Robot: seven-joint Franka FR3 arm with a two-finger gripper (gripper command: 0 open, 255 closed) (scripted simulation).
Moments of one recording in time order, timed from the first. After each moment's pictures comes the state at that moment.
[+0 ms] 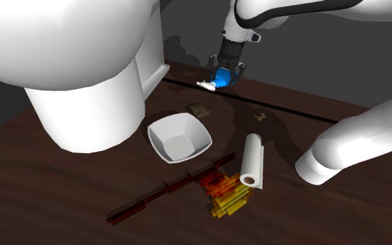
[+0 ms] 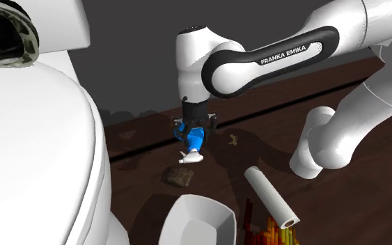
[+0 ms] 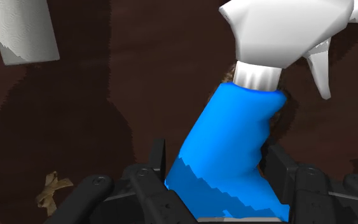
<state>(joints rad) -0.26 -0.33 0.27 -2.26 0.25 1.89 1.17</state>
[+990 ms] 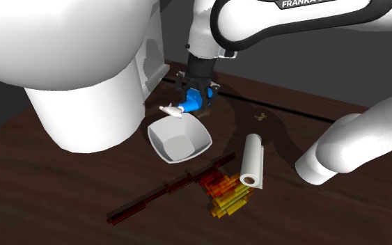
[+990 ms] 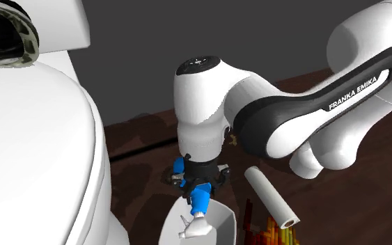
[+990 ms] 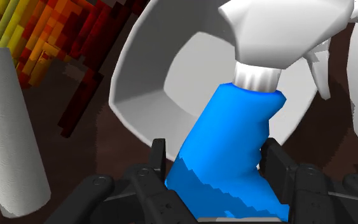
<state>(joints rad) -0.12 -0.29 0.53 -2.19 0.32 1.93 1.54</state>
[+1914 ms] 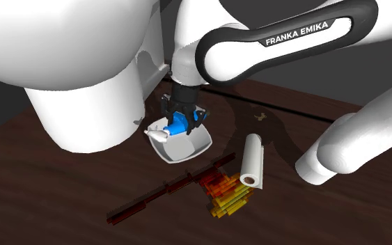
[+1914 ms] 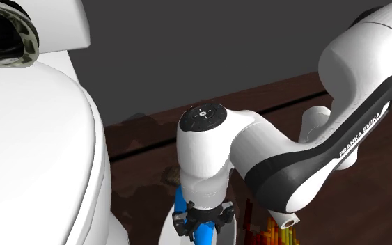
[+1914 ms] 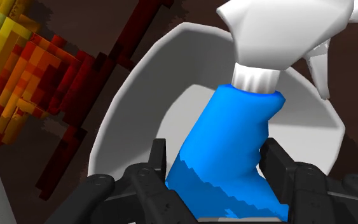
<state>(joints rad) -0.08 -0.18 0.65 -2.21 0.30 2.09 1.68</state>
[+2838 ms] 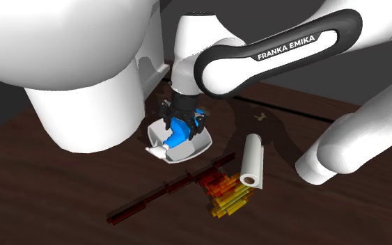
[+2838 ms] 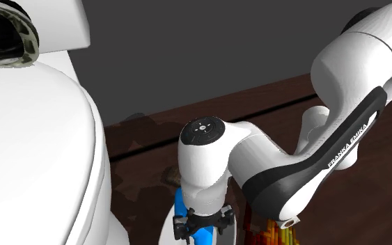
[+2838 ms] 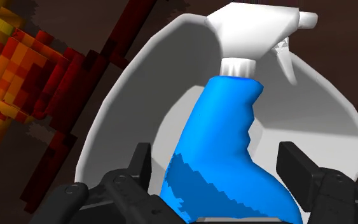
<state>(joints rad) -0.08 -0.15 0.67 -2.25 0.29 2.16 1.68</state>
